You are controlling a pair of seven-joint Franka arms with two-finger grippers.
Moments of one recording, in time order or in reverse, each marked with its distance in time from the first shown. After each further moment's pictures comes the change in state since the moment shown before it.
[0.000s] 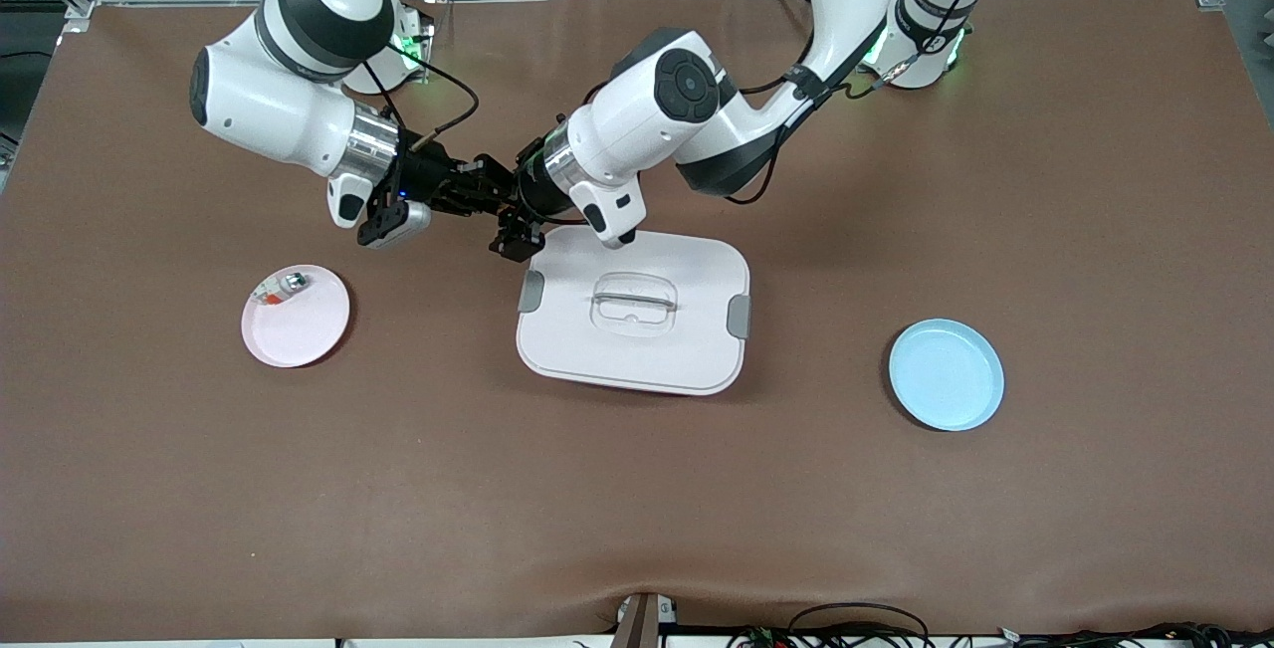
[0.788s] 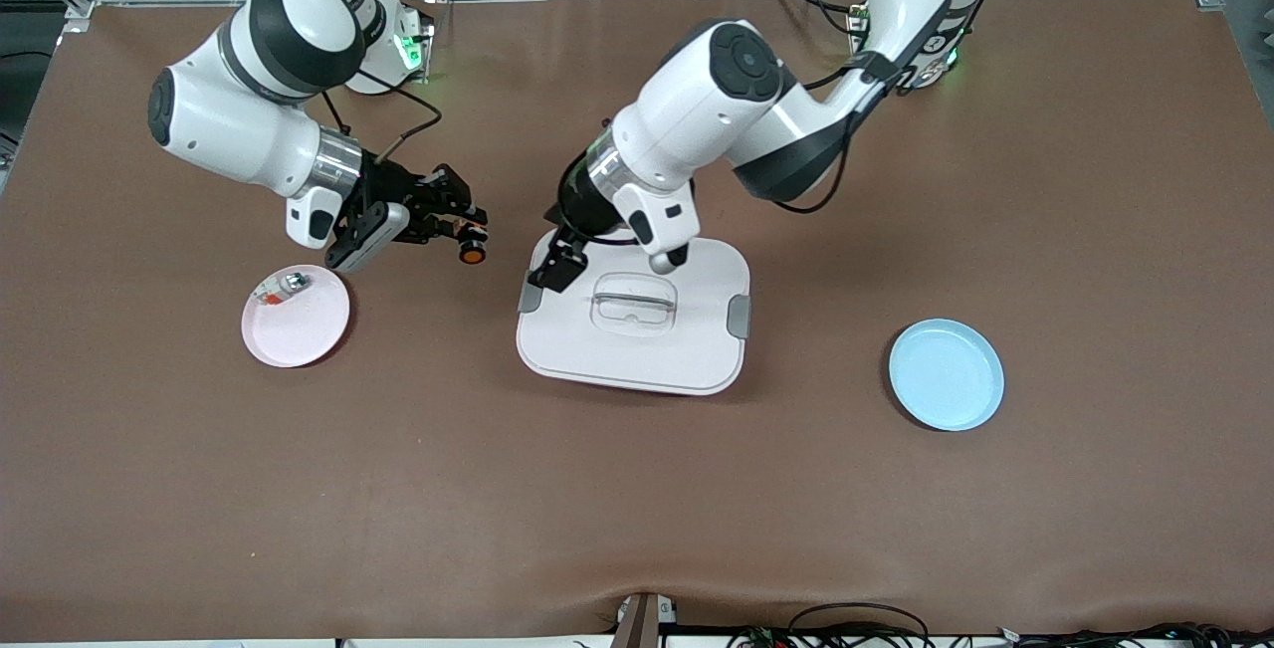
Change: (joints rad) left arm 0.118 -0.091 0.011 0.020 0.135 -0.137 0.164; right arm -0.110 0.015 -0.019 -0.001 -0.238 -0.099 -0.338
